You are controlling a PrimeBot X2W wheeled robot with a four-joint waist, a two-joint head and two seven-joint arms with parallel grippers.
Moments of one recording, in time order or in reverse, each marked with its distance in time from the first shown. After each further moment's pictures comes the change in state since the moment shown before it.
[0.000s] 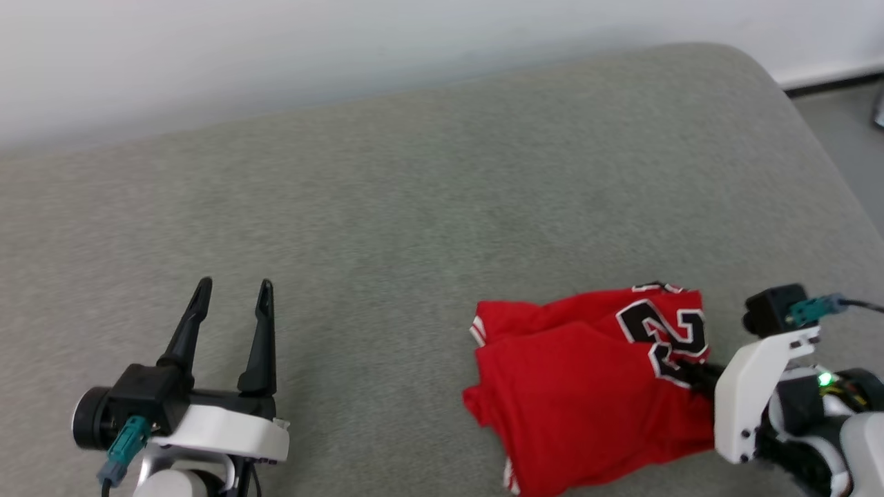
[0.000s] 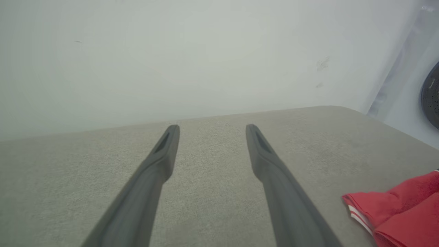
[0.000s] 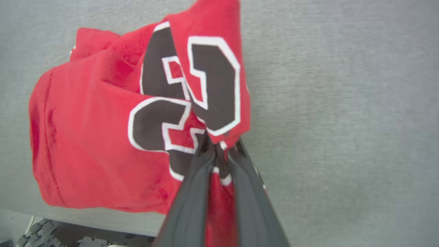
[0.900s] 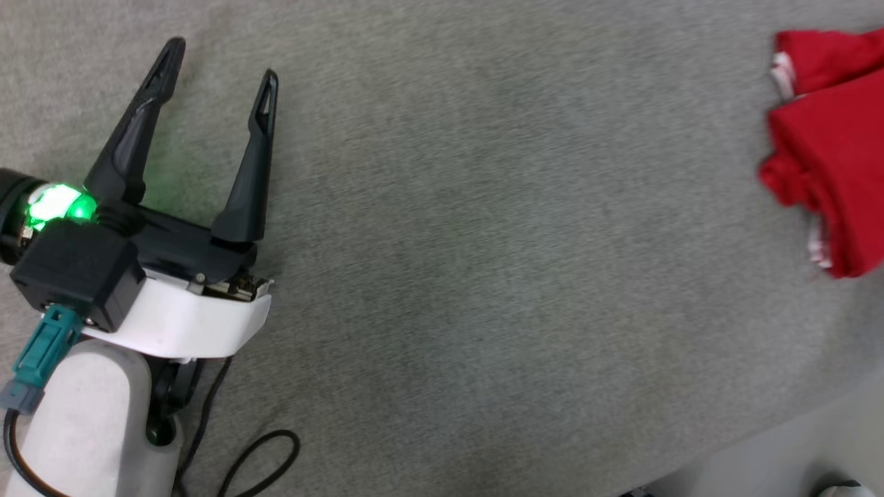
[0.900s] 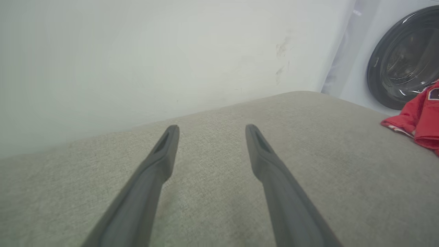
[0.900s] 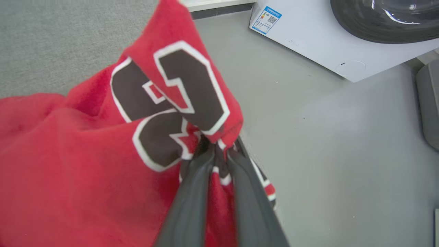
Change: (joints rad) left arm -0.346 0.146 -0.066 -0.329 0.078 -0.065 0.166; right arm -0.488 -0.168 -0.463 0.250 -0.173 0.000 -0.197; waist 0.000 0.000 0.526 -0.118
